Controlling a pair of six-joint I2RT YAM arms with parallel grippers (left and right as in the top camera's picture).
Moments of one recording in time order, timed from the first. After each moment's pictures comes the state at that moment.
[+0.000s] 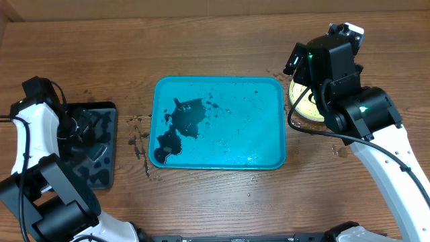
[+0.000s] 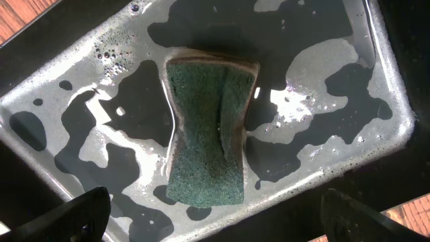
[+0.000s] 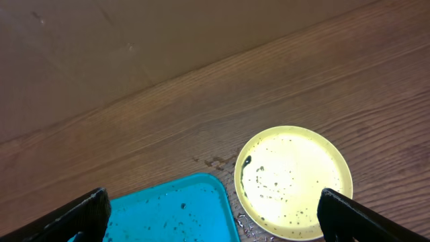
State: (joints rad) left arm 0.52 1.79 1.32 -1.00 -0.06 -0.56; right arm 0.38 1.38 1.47 -0.80 0.43 0.59
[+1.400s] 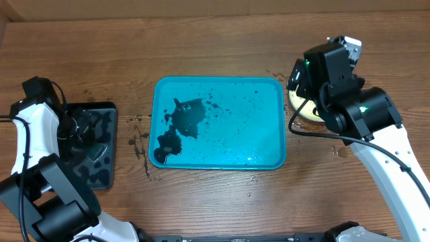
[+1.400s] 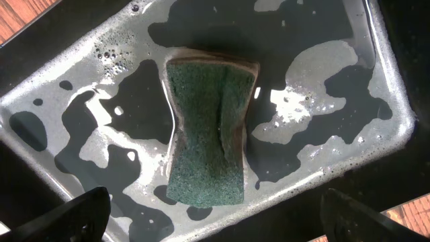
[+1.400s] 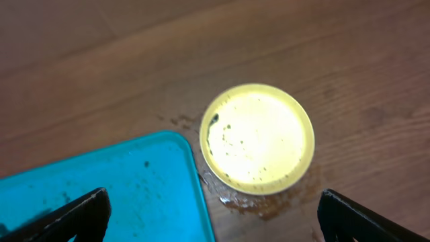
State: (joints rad) left arm 0.52 1.79 1.32 -1.00 -0.06 -0.56; right arm 0.38 1.38 1.47 -1.01 0.43 0.59
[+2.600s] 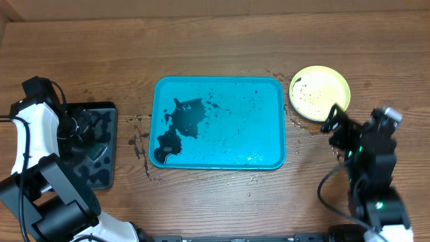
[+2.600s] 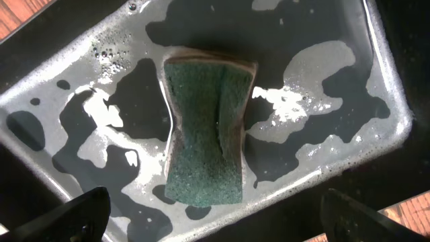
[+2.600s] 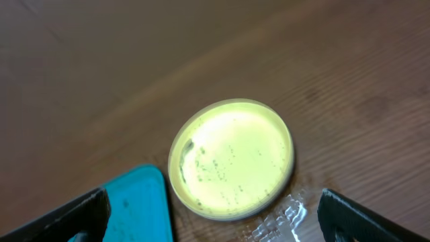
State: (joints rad) left arm 0.52 1.79 1.32 -1.00 -0.06 -0.56; right arm 0.06 0.67 0.48 -0.21 0.20 0.52
